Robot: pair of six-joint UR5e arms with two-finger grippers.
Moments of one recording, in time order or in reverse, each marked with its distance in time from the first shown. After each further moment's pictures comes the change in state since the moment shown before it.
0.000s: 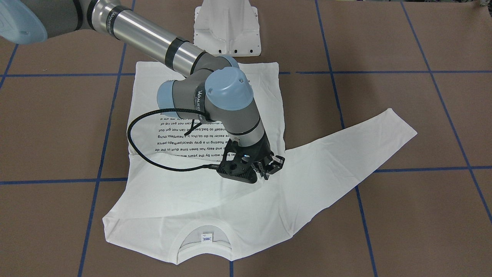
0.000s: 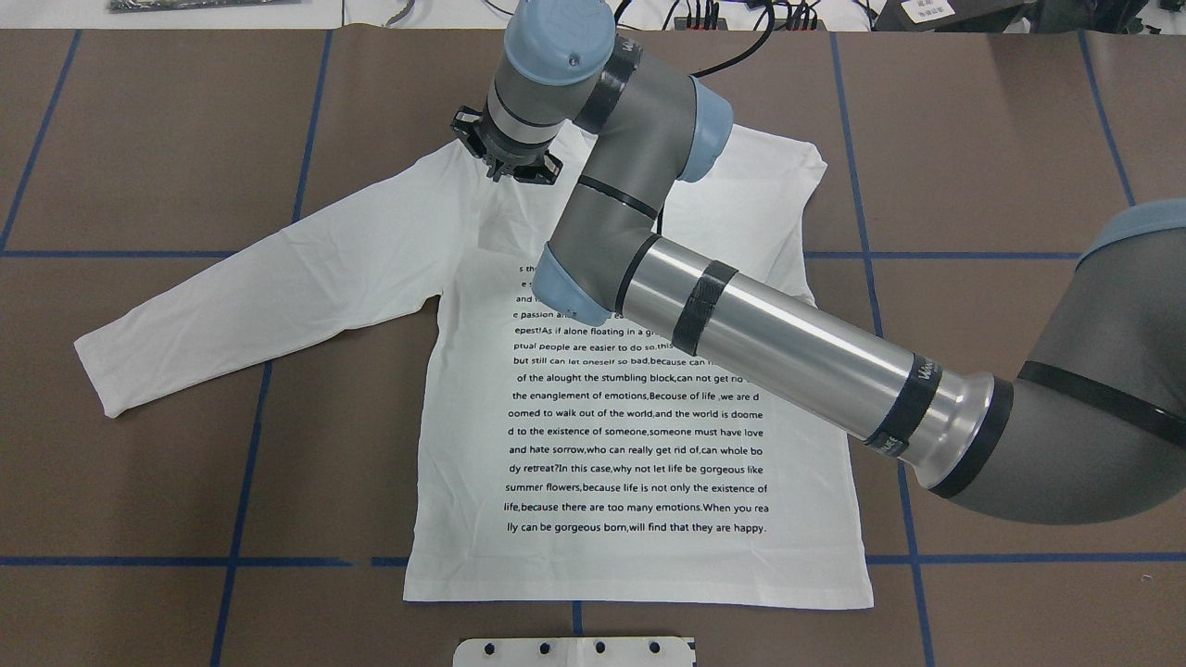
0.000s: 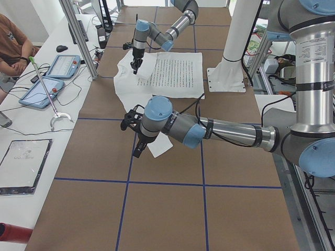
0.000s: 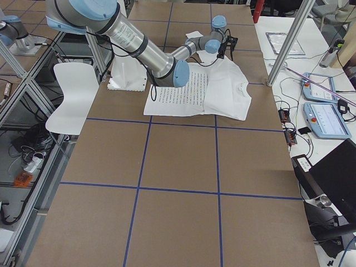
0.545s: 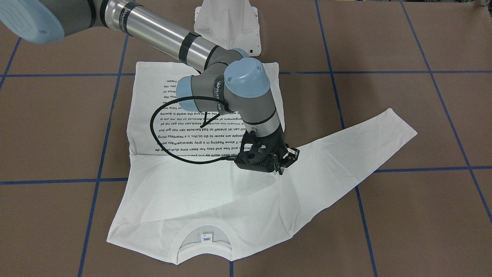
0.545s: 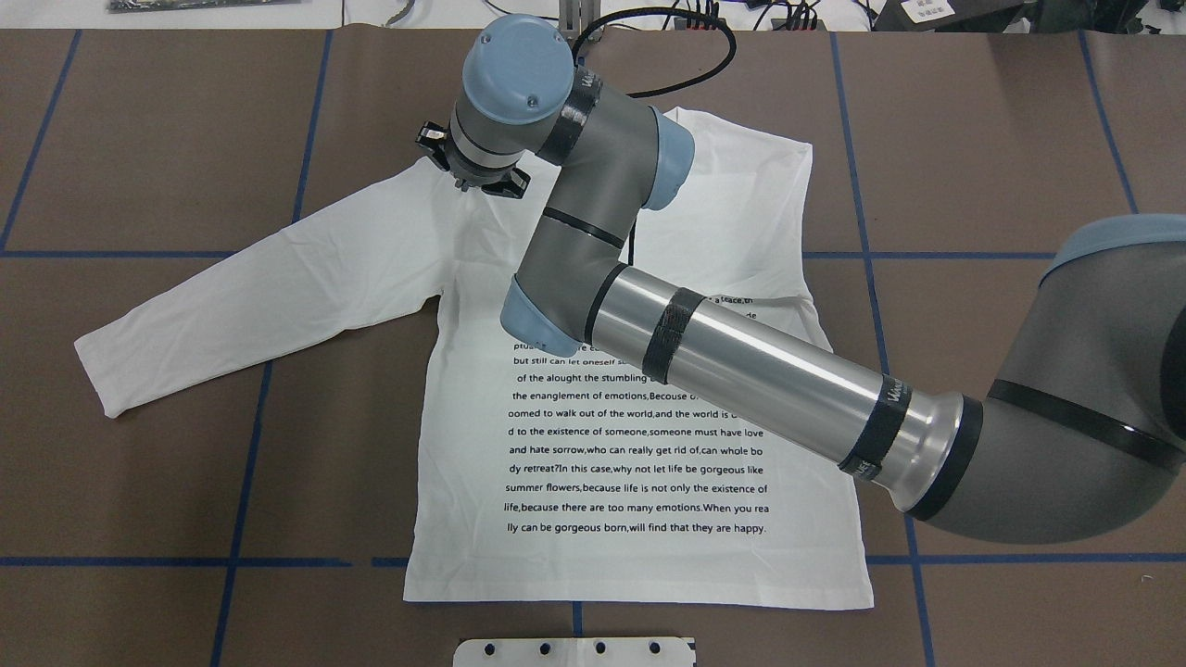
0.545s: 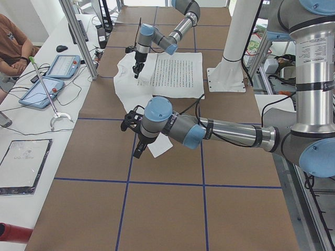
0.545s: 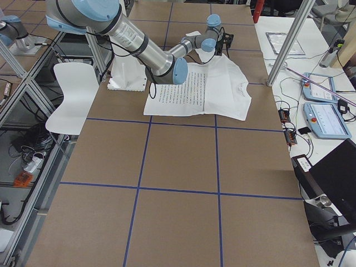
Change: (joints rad) left arm 0.000 0.002 0.004 0.000 -0.003 0.001; right arm -0.041 0.023 -0.027 0.051 -0.073 0.000
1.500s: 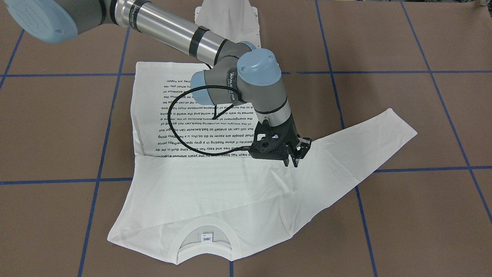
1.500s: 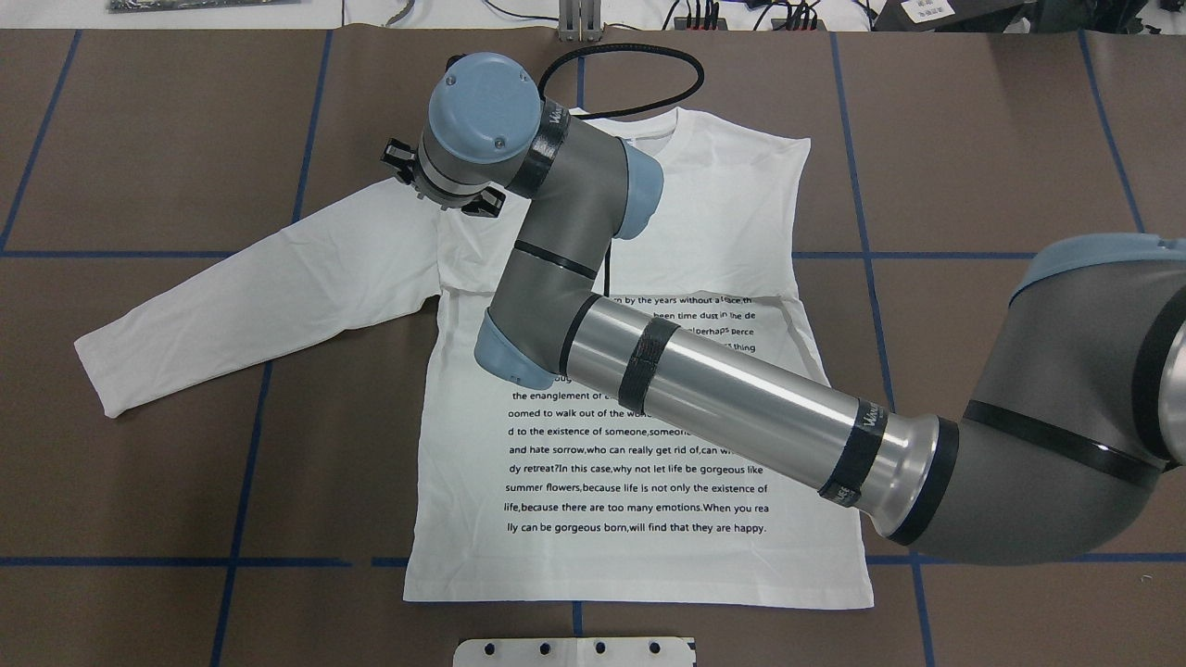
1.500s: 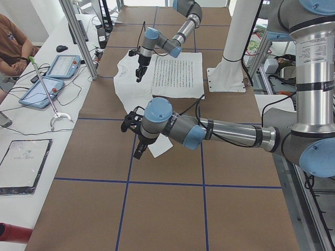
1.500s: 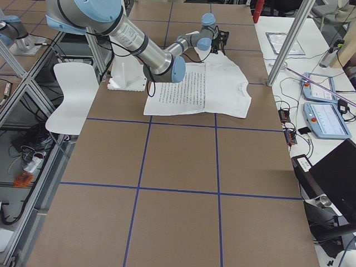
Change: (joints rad) left arm 0.001 0.001 0.003 0.003 0.000 0.001; right arm -0.044 0.019 -0.008 0.031 -0.059 -0.001
